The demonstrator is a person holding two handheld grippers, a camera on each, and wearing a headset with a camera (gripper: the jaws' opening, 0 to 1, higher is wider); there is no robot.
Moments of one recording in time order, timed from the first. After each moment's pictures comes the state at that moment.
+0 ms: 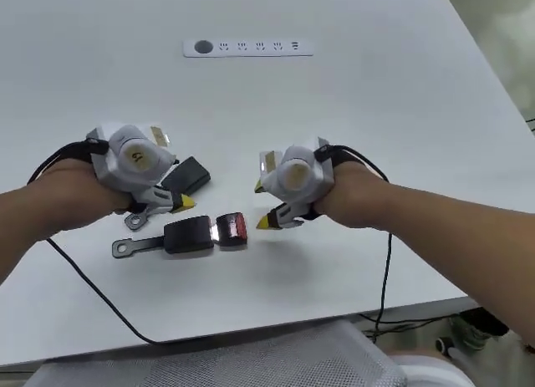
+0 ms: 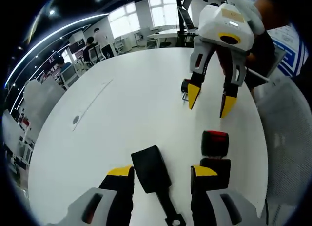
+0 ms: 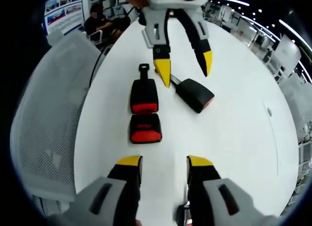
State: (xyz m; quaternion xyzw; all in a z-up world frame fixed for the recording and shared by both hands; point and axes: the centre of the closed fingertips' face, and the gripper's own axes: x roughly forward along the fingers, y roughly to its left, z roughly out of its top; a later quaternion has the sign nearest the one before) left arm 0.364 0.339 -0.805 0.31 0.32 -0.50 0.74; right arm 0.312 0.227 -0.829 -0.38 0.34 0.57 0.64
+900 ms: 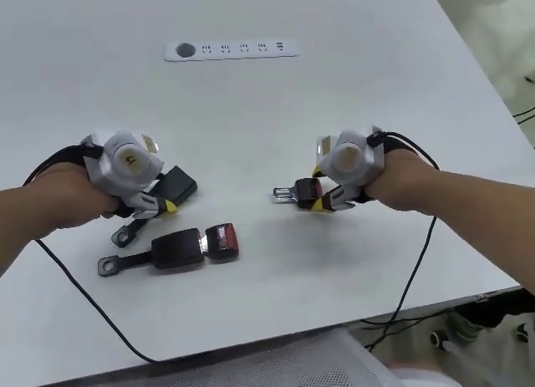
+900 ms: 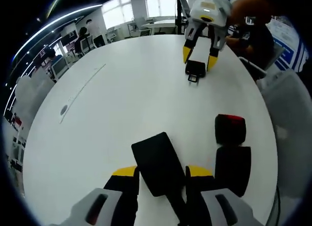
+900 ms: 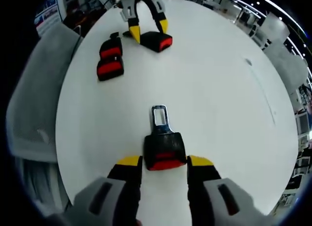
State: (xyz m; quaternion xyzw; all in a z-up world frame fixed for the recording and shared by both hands) left arm 0.375 0.340 -0.844 0.32 0.36 -0.52 0.70; right arm 0.349 0.112 -0.860 -0.39 0.42 0.49 0.65
